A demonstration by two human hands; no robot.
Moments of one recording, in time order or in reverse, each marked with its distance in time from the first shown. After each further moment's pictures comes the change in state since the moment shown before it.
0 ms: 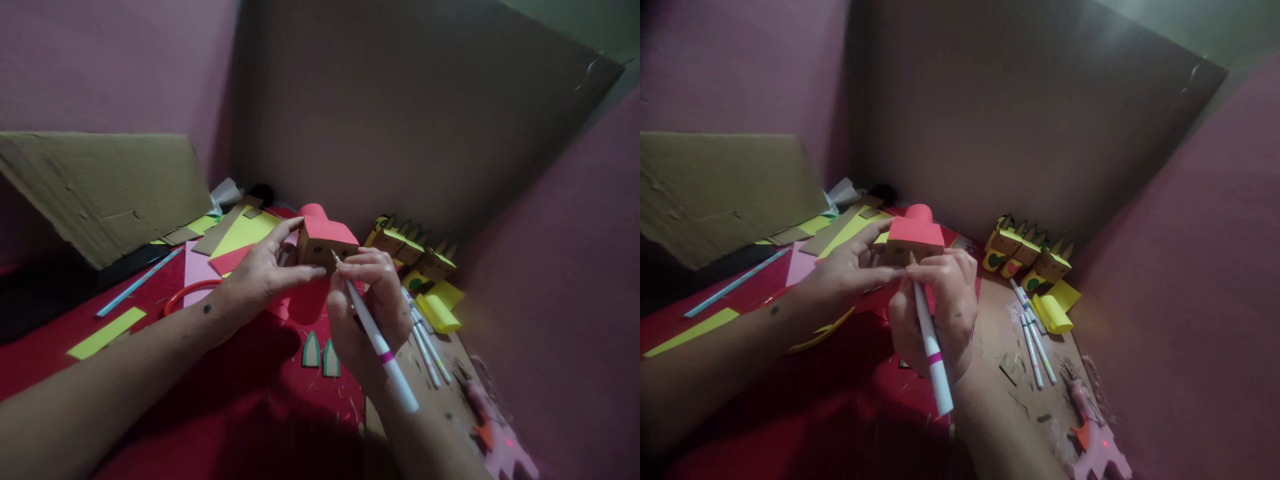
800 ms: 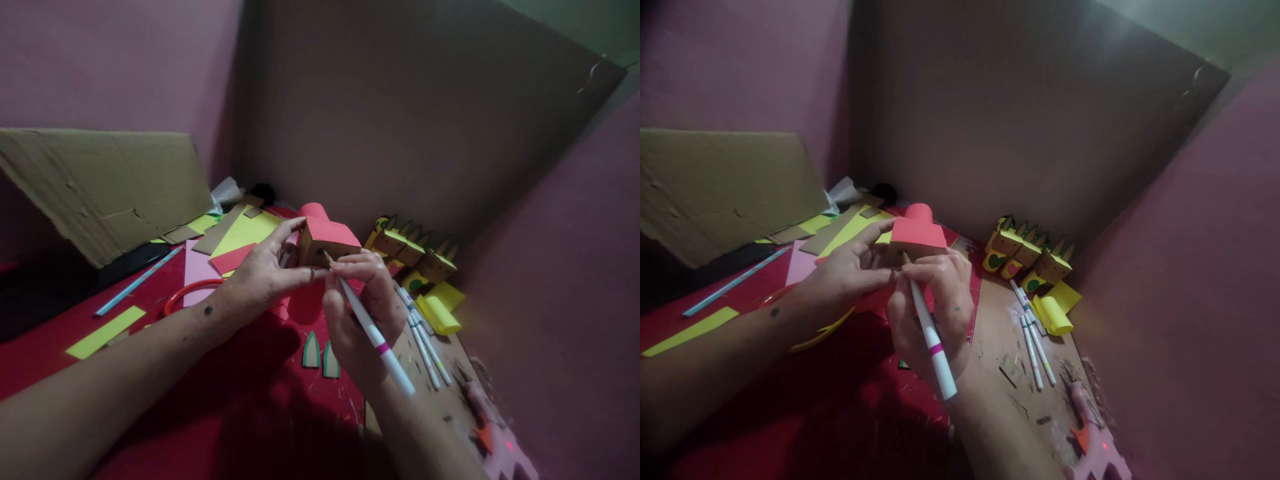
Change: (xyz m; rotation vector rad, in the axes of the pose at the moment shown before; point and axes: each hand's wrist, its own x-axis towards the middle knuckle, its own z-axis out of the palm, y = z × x) left_hand -0.002 0.003 0.004 -0.028 0.008 0.005; right_hand -0.002 -0.002 -0.002 0.014 -0.083 0.039
